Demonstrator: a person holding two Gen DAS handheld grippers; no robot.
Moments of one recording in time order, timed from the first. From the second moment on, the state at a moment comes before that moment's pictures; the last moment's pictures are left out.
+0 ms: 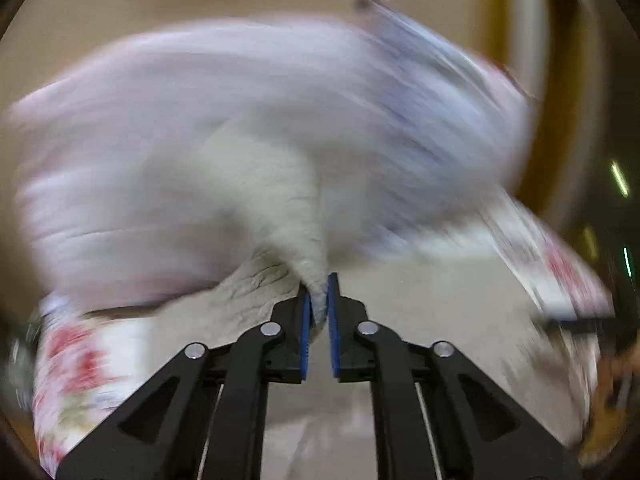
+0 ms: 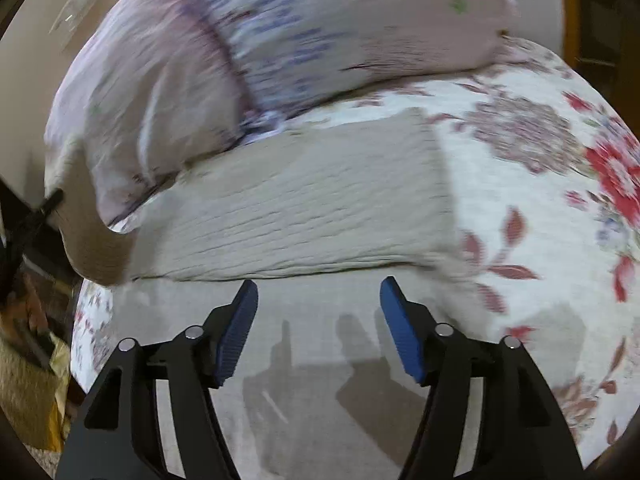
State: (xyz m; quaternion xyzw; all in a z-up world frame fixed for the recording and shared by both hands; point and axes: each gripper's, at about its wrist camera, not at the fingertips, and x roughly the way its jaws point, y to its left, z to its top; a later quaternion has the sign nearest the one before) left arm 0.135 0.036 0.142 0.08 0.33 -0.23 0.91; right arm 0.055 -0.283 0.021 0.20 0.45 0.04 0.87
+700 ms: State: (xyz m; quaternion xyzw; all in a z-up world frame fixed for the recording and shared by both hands) left arm -0.056 0.161 0.017 -0.19 0.55 -0.11 0.80; right arm -0.083 -0.326 -0.065 0.40 0.57 0.21 0.68
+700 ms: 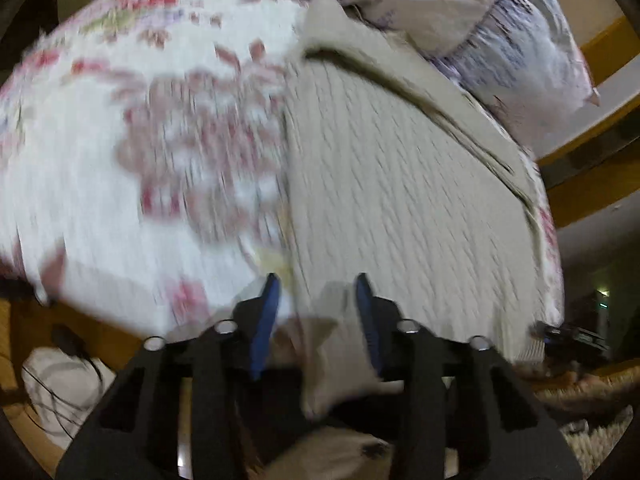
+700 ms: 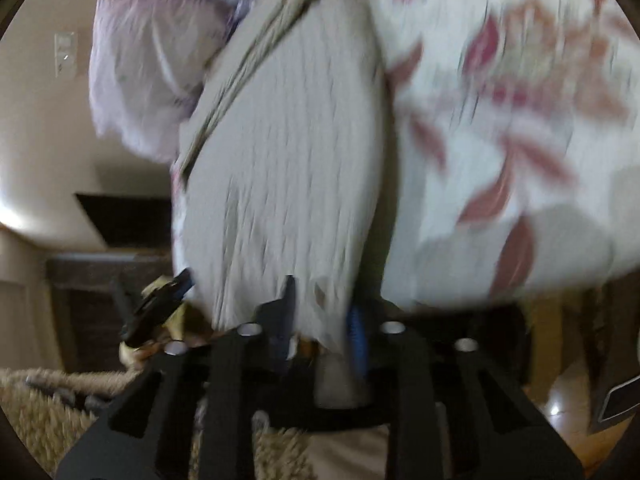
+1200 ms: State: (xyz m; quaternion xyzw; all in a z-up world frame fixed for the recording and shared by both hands) left arm -0.029 0.143 0.046 -0.26 0.53 -0.18 0.79; right arm 0.001 -0.323 0.005 0.43 0.45 0.29 0.73
